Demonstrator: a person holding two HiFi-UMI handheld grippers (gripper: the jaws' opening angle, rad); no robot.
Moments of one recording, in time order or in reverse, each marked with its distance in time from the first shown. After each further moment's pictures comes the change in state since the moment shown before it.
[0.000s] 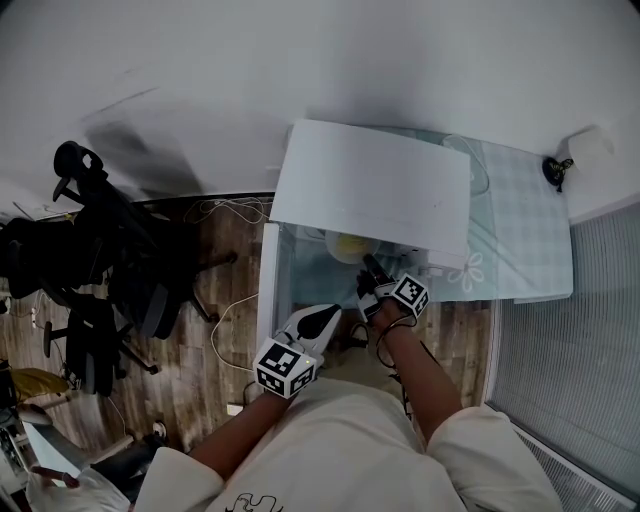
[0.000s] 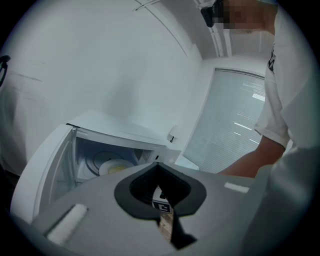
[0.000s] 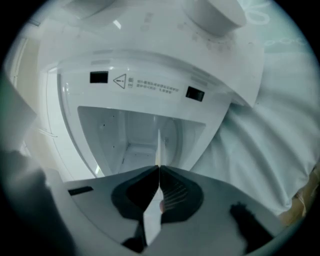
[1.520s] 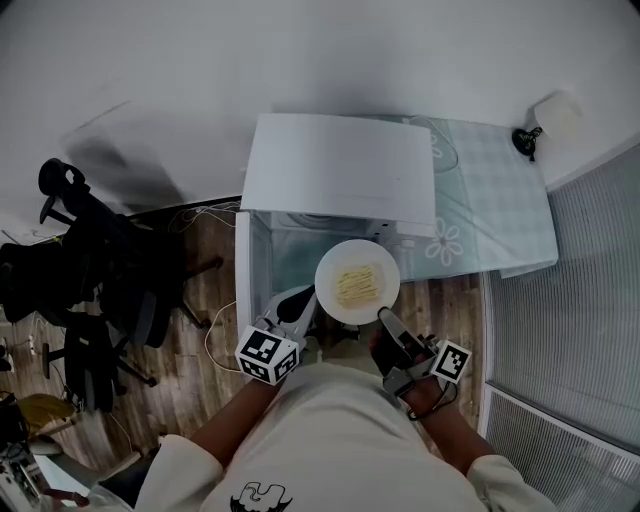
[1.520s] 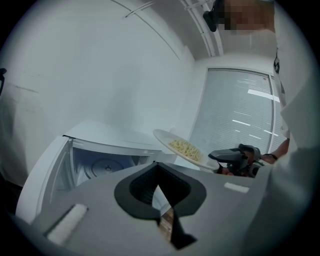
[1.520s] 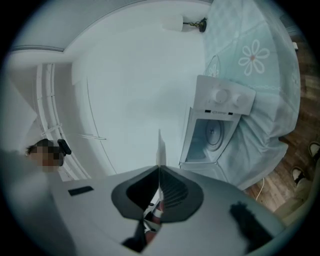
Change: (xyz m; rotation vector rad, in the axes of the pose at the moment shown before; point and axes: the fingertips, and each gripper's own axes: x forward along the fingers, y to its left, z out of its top) left arm -0.005 -0.021 0.010 0.074 -0.046 0.007; right arm -0.229 0.188 -0.048 -0.030 0.054 0.312
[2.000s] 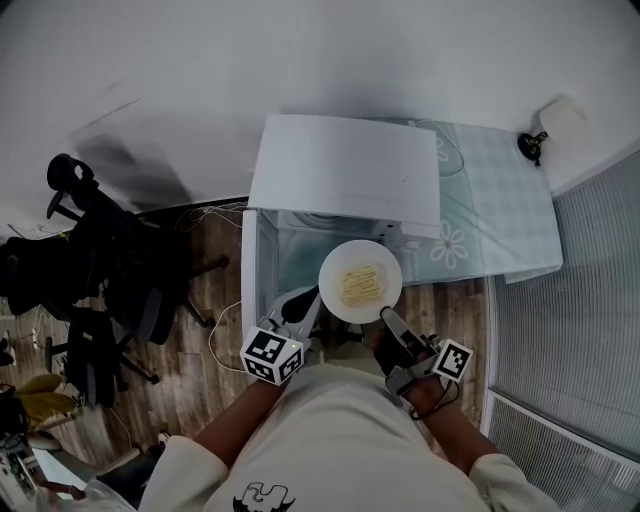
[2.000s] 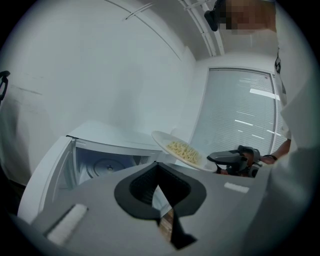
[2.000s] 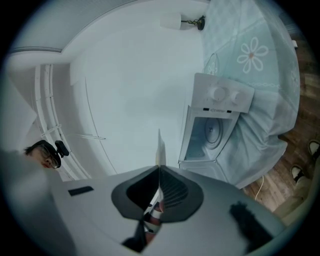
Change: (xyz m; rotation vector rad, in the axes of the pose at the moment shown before) left arm -0.004 -0.003 -0.001 -0.007 -0.008 0.030; right arm -0.001 -0.005 -0.002 0.014 0.019 -0.006
